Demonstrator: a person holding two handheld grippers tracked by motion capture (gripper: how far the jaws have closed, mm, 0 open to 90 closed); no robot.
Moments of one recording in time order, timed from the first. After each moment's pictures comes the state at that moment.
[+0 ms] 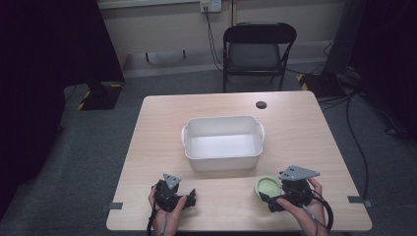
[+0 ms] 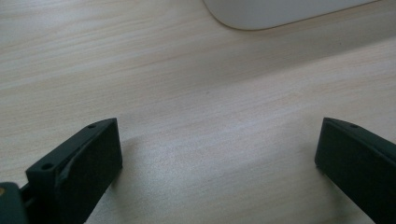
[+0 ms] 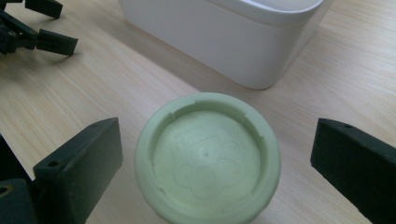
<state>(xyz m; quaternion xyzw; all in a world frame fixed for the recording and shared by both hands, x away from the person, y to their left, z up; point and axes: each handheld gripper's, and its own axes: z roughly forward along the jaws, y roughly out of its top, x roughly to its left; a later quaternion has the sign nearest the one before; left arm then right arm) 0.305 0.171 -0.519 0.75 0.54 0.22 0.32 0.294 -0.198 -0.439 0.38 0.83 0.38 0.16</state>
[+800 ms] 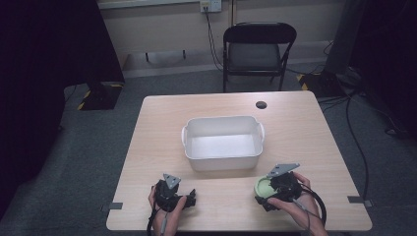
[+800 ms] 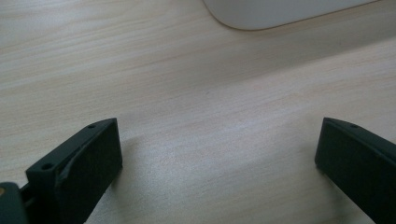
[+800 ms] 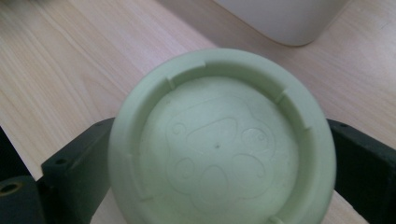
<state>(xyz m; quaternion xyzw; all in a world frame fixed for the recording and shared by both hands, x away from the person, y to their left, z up) 0.305 0.171 -0.519 0.75 0.54 0.22 0.32 0.317 -0.184 -0.460 0.37 0.88 0.29 0.10</state>
